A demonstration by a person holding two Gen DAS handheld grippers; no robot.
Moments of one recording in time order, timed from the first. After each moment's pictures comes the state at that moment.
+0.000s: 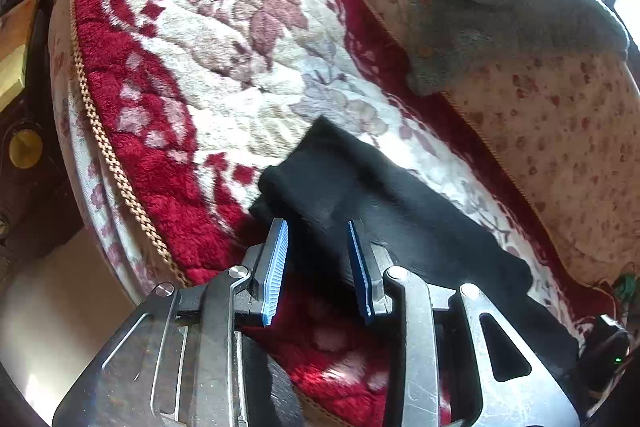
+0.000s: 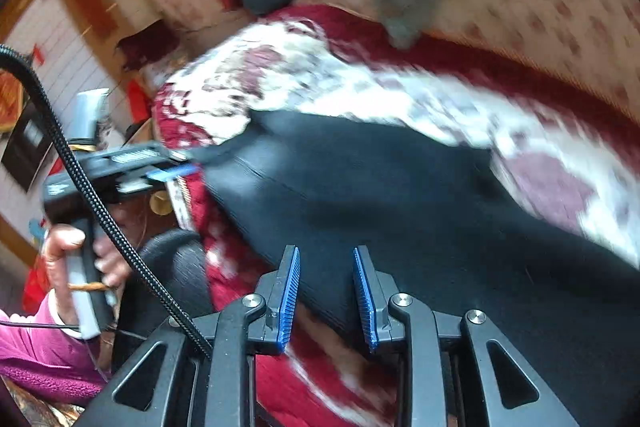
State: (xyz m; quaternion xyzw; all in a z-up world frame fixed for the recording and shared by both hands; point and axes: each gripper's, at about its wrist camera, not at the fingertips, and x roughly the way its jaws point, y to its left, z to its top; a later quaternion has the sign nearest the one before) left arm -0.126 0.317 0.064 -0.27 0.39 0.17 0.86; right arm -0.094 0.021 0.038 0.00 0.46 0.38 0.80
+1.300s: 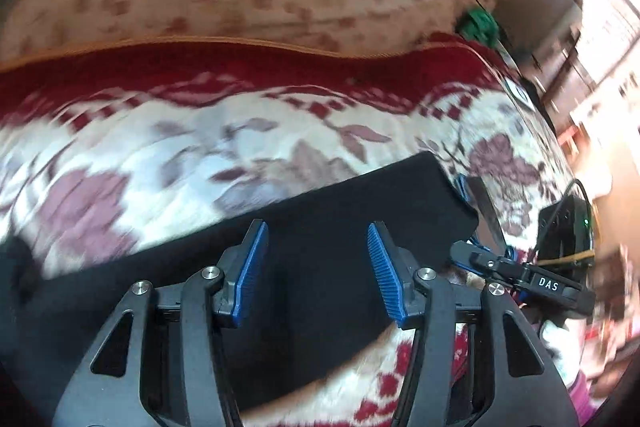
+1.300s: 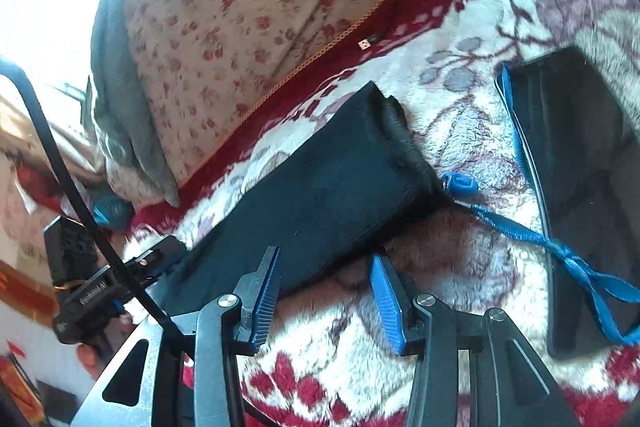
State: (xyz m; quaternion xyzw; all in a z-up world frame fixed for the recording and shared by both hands) left arm 0.012 -0.080 0.063 -0.04 0.51 -0.31 0.80; right arm -0.166 -0.359 0.055 0.36 0.41 0.09 0.84
